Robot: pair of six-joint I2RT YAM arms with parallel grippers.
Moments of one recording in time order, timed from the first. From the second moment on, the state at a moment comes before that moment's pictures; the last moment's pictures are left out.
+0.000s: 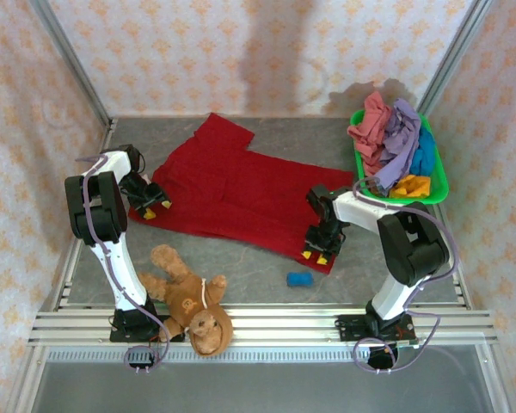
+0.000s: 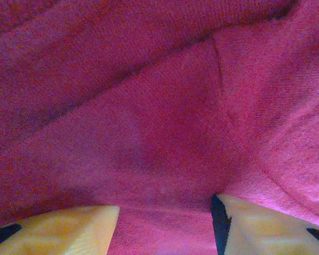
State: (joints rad) left arm 0.27 2.08 1.49 -1.10 0.26 -0.34; right arm 0.45 1.70 0.96 -0.95 -0.31 0.83
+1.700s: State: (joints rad) left arm 0.10 2.31 1.90 -1.14 0.21 -0.42; right arm 0.37 1.89 1.26 -0.95 -0.18 0.80
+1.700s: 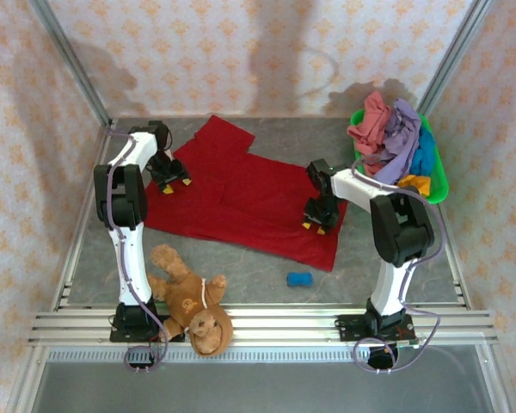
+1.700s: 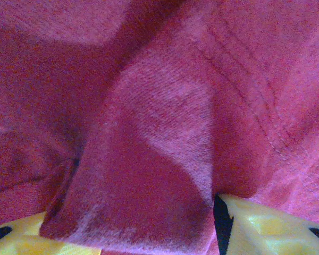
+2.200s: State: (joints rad) left arm 0.21 2.18 1.68 -1.04 0.21 -0.44; right arm 0.34 2.10 1.56 -1.06 -0.21 0.67
